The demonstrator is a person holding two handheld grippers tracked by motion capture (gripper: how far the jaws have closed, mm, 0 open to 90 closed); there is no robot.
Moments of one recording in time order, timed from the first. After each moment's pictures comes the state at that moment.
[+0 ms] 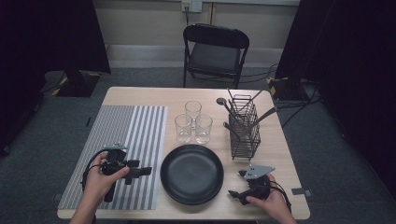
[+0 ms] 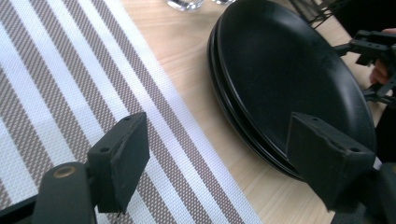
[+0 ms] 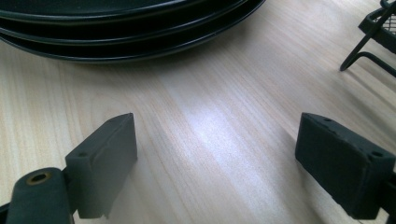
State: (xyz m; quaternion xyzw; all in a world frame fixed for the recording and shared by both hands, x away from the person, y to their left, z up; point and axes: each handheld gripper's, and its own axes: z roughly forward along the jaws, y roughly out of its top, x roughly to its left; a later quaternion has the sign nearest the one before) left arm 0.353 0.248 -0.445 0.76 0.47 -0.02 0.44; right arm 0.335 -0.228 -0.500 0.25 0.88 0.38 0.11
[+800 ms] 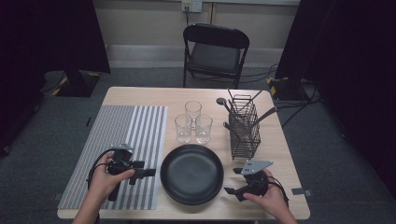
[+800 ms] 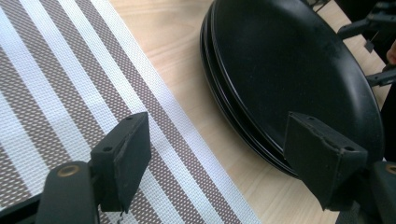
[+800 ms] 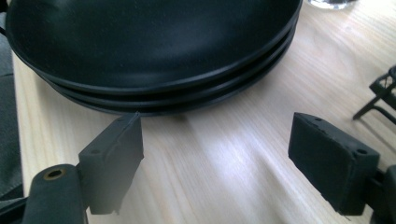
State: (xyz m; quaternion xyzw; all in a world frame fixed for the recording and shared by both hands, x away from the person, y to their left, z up) left arm 0.360 0.235 -0.454 0.78 0.46 -0.04 0.42; right arm 0.339 -0.213 -0.475 0.24 0.88 0.40 0.08
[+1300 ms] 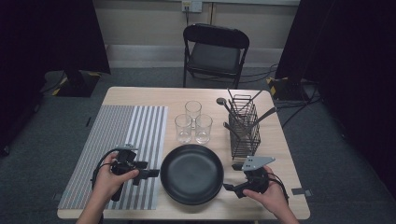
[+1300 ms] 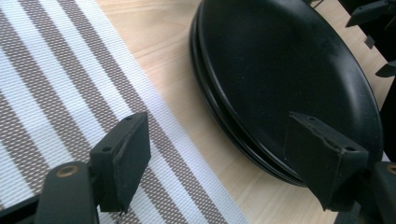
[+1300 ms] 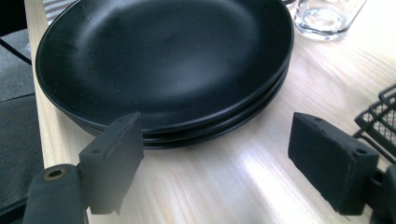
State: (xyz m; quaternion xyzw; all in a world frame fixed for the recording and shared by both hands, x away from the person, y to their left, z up) left arm 0.360 0.223 -0.452 0.79 0.46 -0.04 0.41; right arm 0.340 -0.208 -0.455 0.24 0.87 0.42 0.08
